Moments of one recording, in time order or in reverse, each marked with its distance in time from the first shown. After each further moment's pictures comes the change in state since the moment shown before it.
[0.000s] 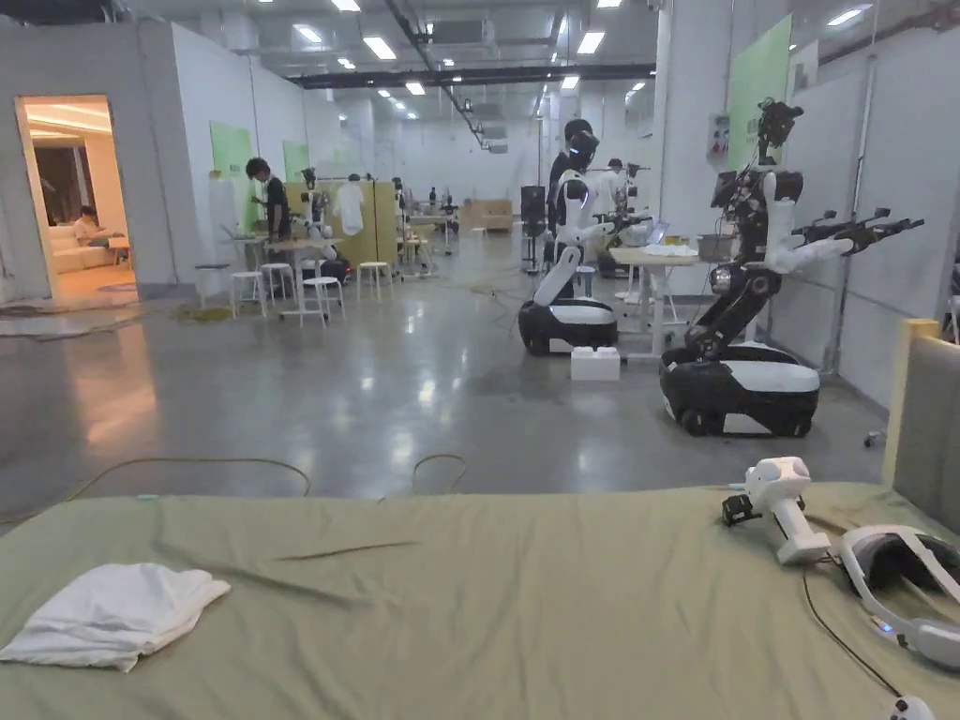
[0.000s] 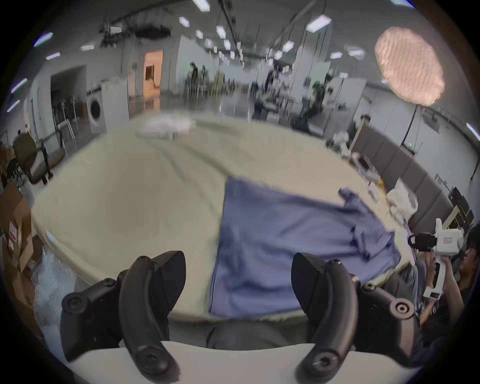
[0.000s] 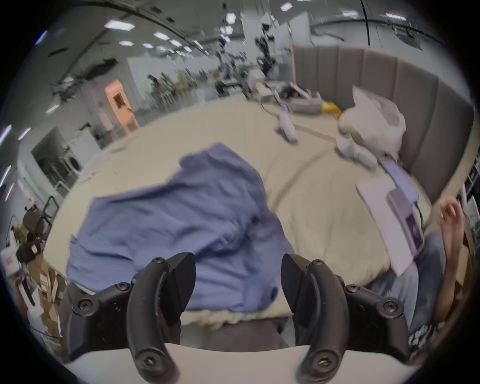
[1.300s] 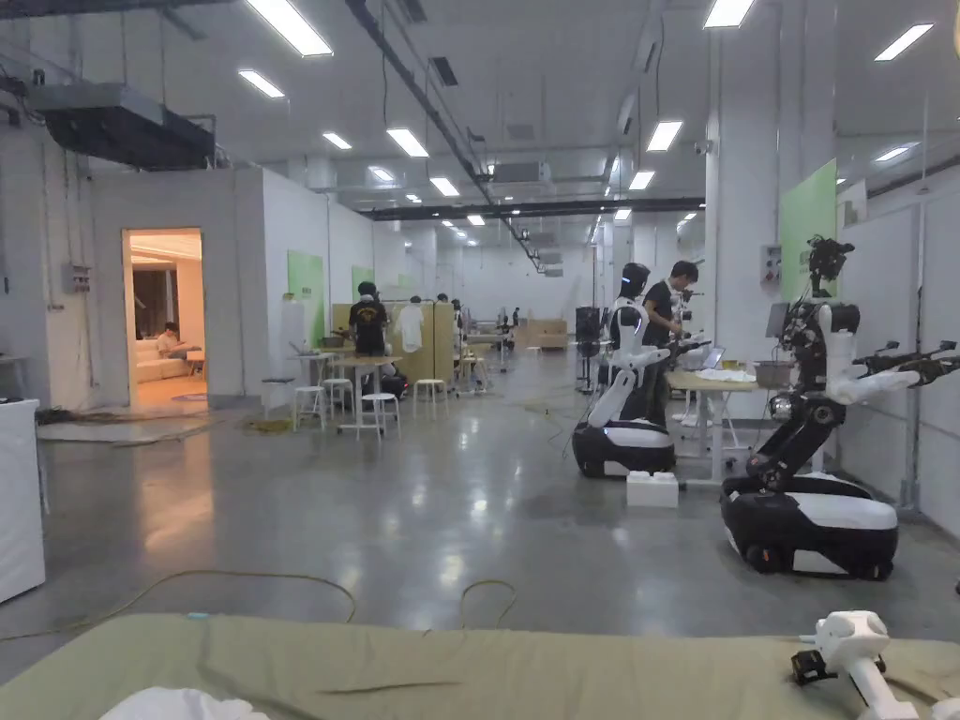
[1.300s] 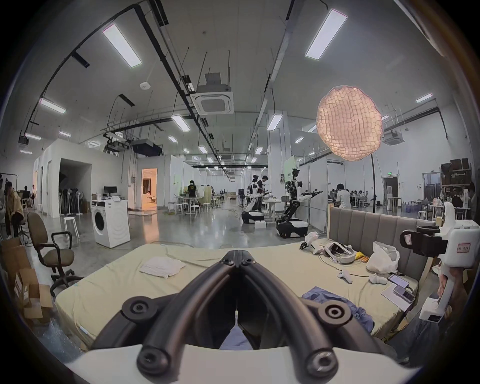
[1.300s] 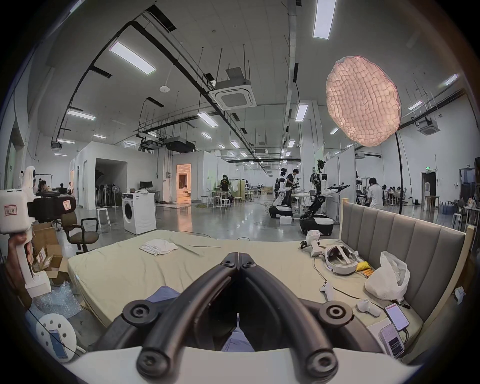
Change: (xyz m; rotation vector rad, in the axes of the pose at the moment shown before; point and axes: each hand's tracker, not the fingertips) left arm 0.137 0.076 0.174 0.621 -0.010 -0.182; right arm -0.119 0.040 0.188 0.713 0.220 0.266
